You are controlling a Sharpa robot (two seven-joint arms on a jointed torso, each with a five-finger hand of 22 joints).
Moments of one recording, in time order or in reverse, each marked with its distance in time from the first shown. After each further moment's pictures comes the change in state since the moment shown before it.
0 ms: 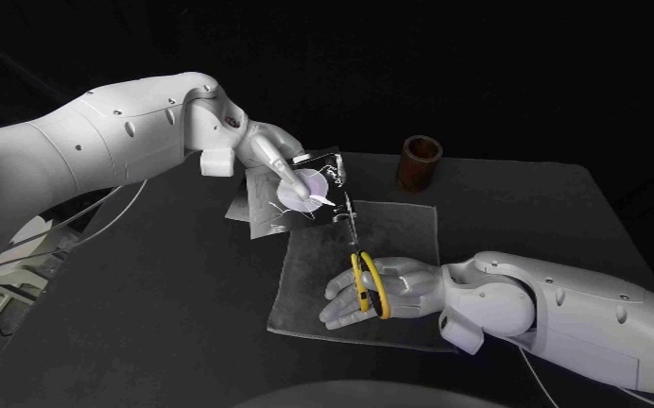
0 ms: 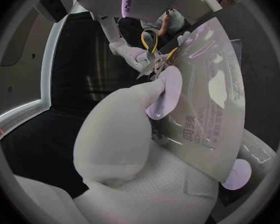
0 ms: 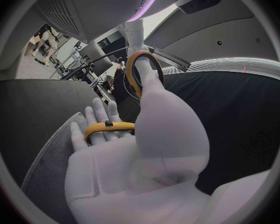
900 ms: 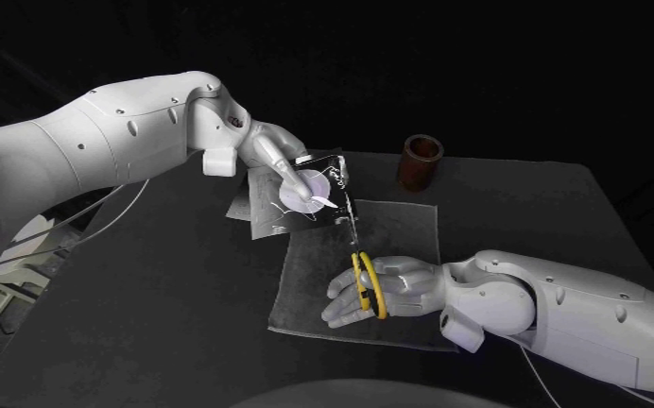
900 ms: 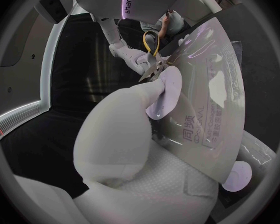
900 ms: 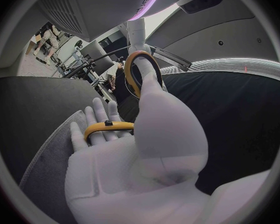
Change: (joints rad) left arm 0.000 0.001 0.000 0.012 0.000 0.007 -0.006; left_hand -0.001 0.001 0.000 0.000 -0.002 0.000 0.000 -0.001 0.000 0.002 -0.002 0.000 0.000 0.000 0.000 0.000 0.000 0.002 0.000 0.000 0.000 0.000; right arm 0.000 0.004 0.000 -0.012 -0.007 0.000 -0.005; right_hand 0.006 0.028 0.021 -0.001 0.000 0.000 0.000 0.023 0.001 0.001 0.001 0.020 0.000 -0.004 0.004 0.010 0.004 0.002 -0.001 0.001 0.000 0.000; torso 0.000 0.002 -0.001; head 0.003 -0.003
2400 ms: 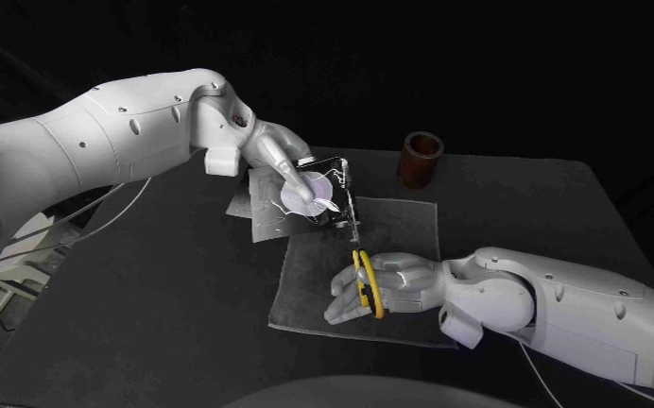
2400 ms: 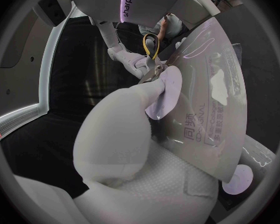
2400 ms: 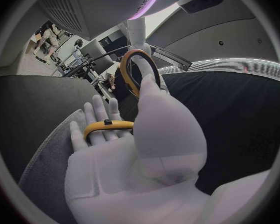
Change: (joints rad) left arm 0.000 0.002 0.000 0.026 -0.011 0.007 -0.010; left_hand -0.006 -0.006 0.010 -0.010 0.000 0.001 0.001 -0.002 0.015 0.000 0.000 0.000 0.000 0.003 0.001 0.000 0.002 0.001 0.000 0.000 -0.001 0.001; right arm 0.000 0.001 0.000 -0.002 -0.001 -0.009 0.005; right_hand 0.023 0.062 0.032 -0.010 0.000 0.058 0.004 0.069 -0.021 0.068 -0.015 0.075 -0.001 0.080 0.032 0.113 0.049 0.022 0.017 -0.002 0.000 0.003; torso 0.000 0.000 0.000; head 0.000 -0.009
